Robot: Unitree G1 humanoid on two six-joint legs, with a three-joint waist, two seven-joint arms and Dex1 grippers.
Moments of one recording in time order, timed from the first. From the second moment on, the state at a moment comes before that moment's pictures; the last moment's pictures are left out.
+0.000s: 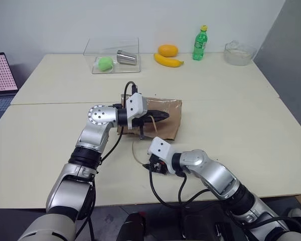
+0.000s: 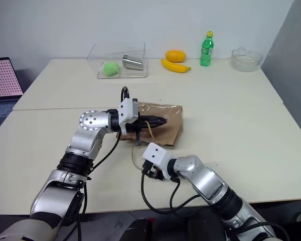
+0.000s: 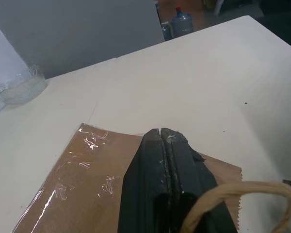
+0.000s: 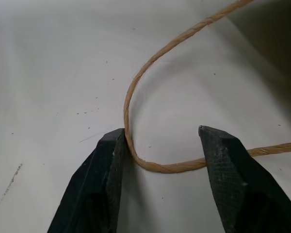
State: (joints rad) left arm -0.78 0.43 -0.16 0.44 -0.24 -0.18 -1.23; right arm -0.49 -0.28 0.62 -0.25 0.10 0.81 0.56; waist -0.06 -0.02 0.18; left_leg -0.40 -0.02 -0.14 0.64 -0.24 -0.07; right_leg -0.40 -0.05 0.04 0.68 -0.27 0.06
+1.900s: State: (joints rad) left arm -1.40 0.39 0.01 0.99 -0.20 0.00 -1.20; right arm -0.43 -0.42 0.58 -0.32 -0.05 0.70 0.68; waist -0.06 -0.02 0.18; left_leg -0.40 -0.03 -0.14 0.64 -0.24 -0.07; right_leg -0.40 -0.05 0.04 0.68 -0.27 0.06
